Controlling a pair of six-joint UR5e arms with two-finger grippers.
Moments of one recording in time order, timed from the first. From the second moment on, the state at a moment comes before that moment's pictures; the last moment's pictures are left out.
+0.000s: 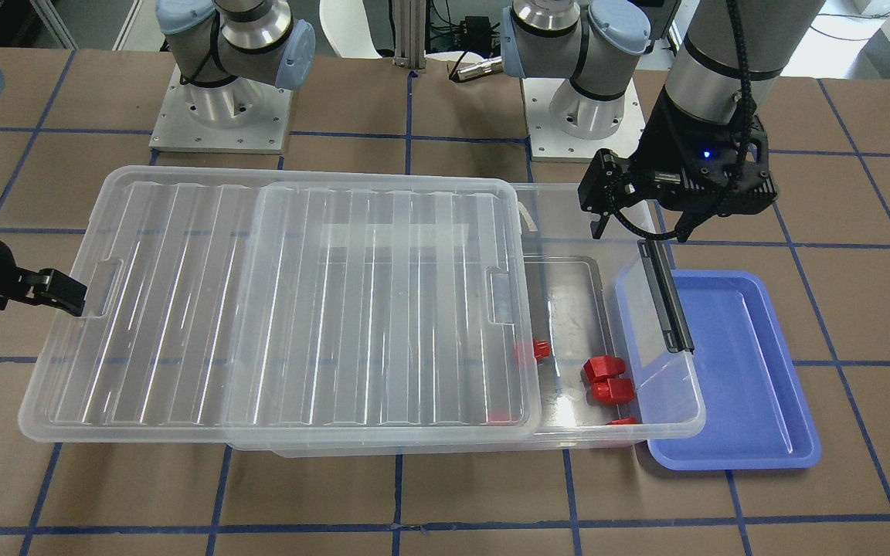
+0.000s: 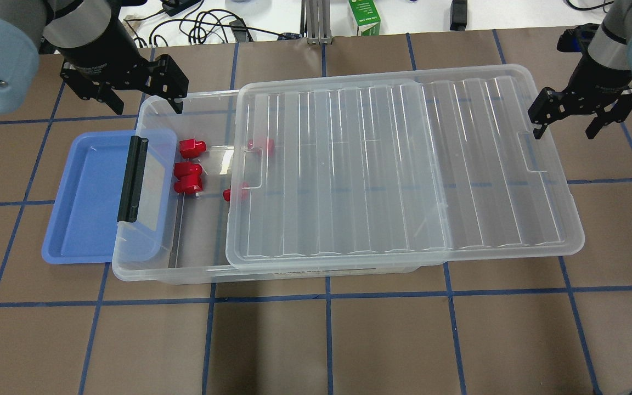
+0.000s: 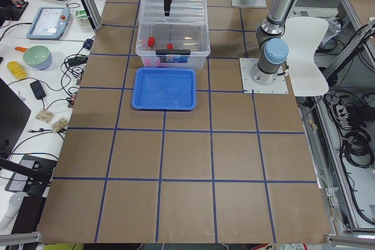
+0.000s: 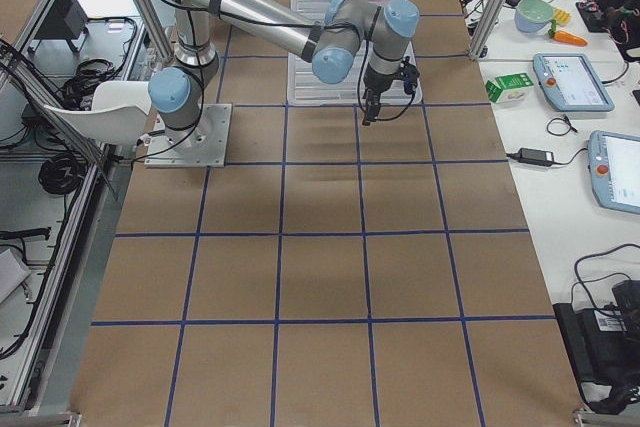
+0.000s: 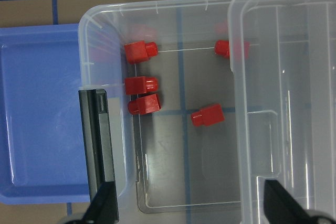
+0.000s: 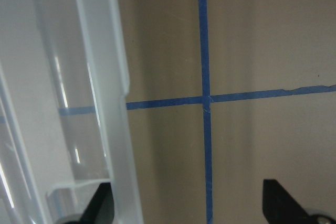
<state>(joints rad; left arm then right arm) -1.56 -1.62 -1.53 -1.47 1.58 0.05 1.24 -1.32 1.61 -1.75 -1.65 -0.26</state>
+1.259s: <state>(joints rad) -1.56 -1.62 -1.53 -1.47 1.58 0.05 1.17 -1.32 1.61 -1.75 -1.70 -0.36</state>
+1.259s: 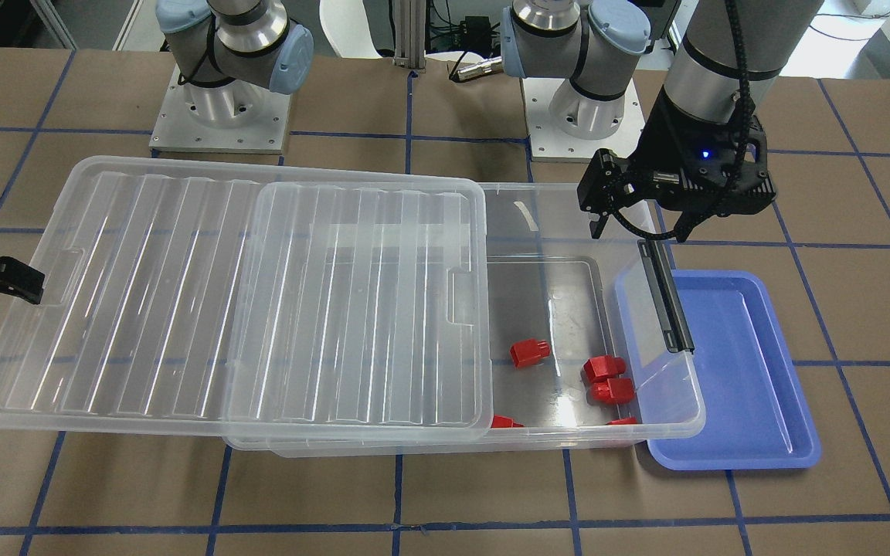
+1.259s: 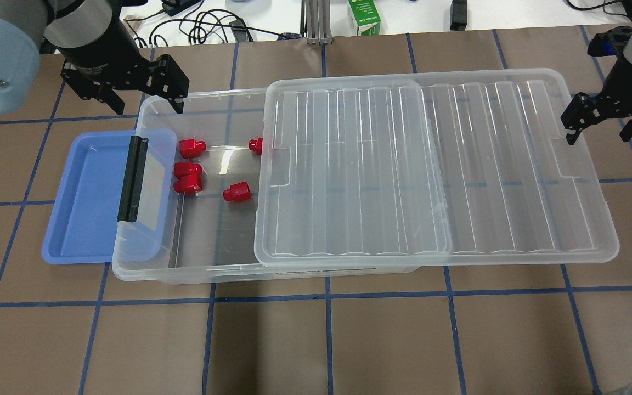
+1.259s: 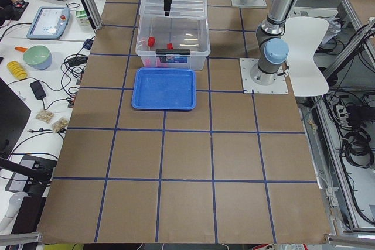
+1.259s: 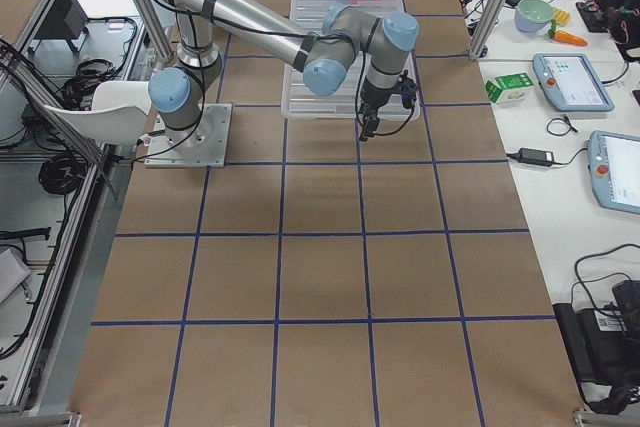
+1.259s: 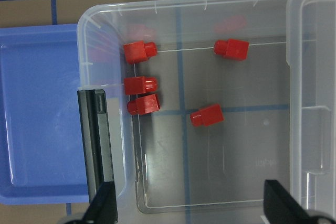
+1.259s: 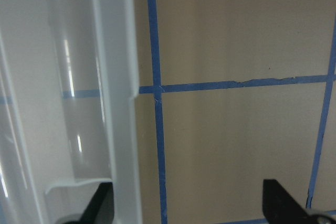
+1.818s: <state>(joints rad) -1.56 -1.62 -1.53 -1.47 1.58 0.05 1.17 -1.34 1.62 -1.74 -1.69 -0.35</state>
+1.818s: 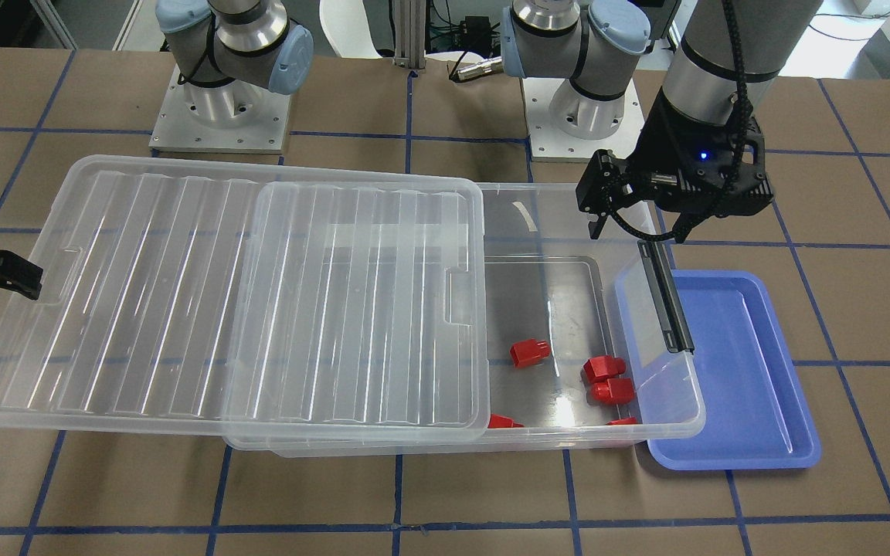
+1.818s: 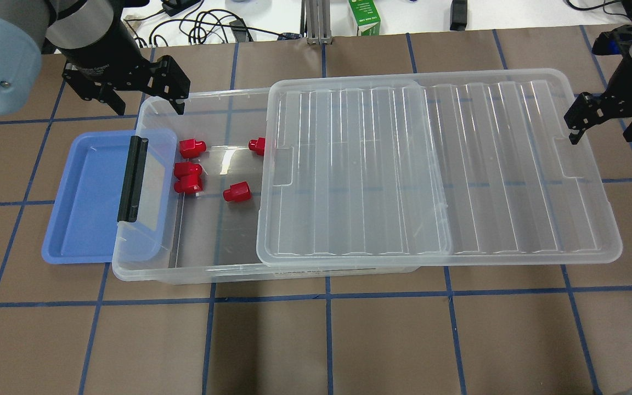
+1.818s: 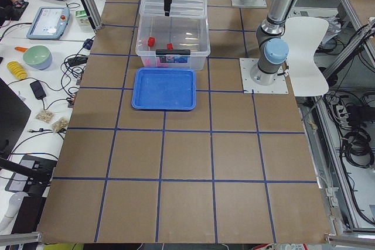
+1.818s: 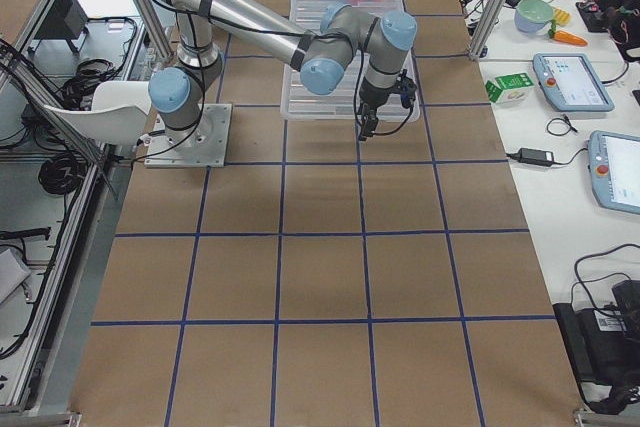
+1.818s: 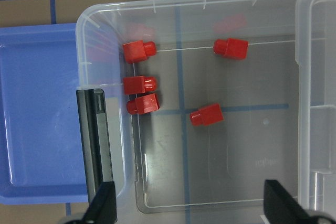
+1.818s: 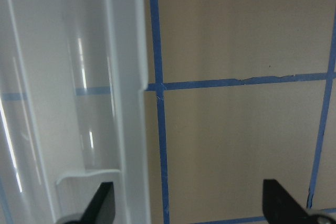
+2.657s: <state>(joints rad) -1.47 -1.63 -1.57 -1.46 1.43 0.31 1.17 -1.39 1.61 -1.70 -1.68 -0.35</state>
